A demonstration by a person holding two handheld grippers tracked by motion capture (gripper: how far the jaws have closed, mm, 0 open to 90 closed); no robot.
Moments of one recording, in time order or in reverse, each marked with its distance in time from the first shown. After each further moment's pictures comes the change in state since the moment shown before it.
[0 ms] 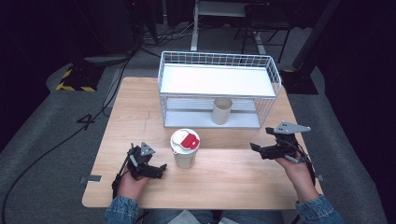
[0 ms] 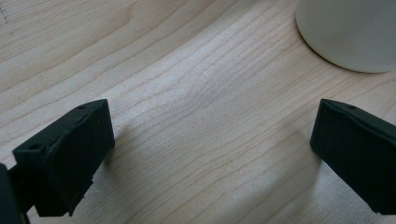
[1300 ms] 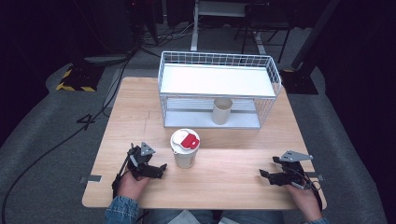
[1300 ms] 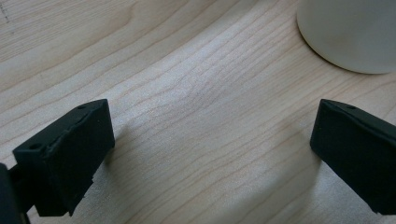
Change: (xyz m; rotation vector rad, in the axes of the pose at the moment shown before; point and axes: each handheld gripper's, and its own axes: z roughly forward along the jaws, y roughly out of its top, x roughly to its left) left arm -0.001 0.000 0.000 -0.002 0.006 -0.009; right arm 0.000 -0.106 -0.003 0.158 -0.032 0.068
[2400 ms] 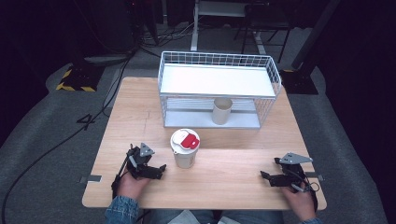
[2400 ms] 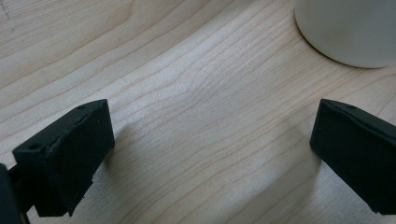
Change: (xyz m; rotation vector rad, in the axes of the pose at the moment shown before) left arm 0.000 -0.003 -0.002 -0.001 -0.005 -0.005; right arm -0.001 -0.008 0.002 -0.001 -0.026 -0.013
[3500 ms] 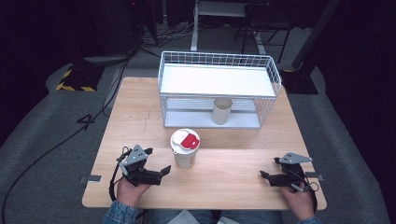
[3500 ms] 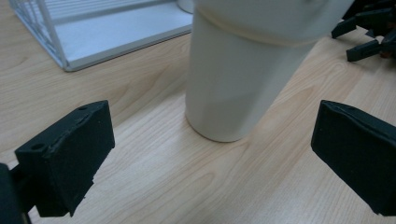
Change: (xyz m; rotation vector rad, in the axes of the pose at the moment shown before) left arm -0.023 0.007 -0.051 -0.320 -0.221 0.009; right arm 0.000 0.001 0.001 0.002 -0.005 -0.001
